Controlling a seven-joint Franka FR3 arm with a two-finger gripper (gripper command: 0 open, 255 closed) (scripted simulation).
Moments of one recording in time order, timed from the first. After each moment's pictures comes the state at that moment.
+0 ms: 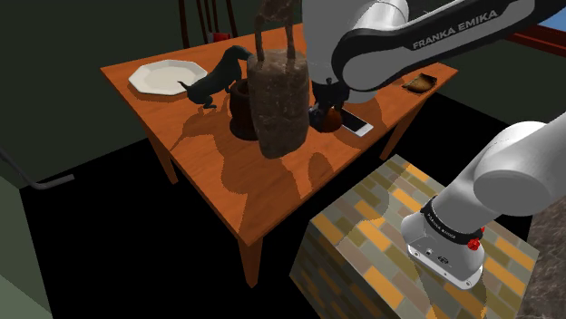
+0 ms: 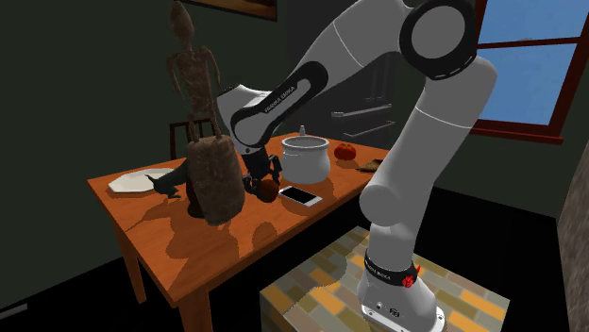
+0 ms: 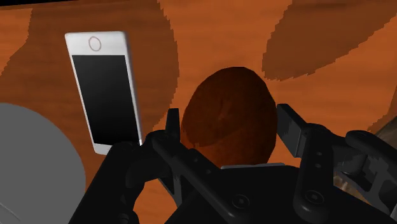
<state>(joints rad) 0.07 -0.32 0.35 -2.49 -0.20 2.02 0.45</state>
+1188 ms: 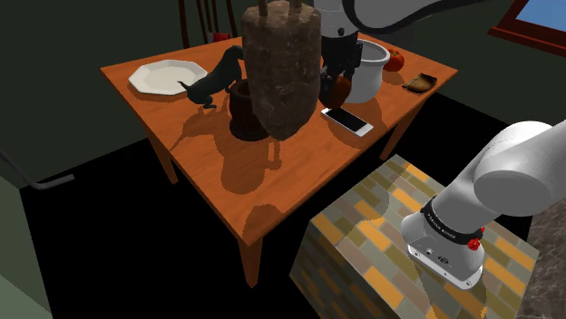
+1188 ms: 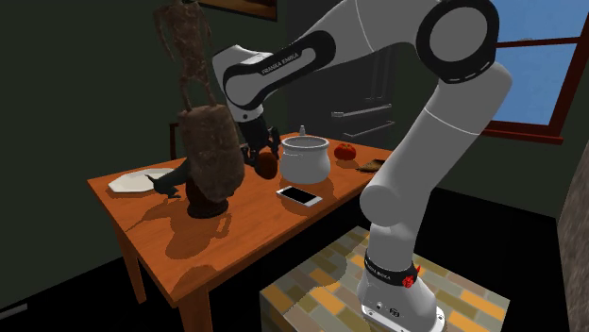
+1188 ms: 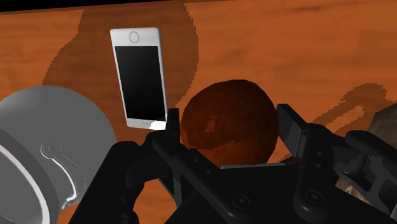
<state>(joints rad) 0.08 -0.40 0.33 -2.32 -0.17 1.78 0.37</state>
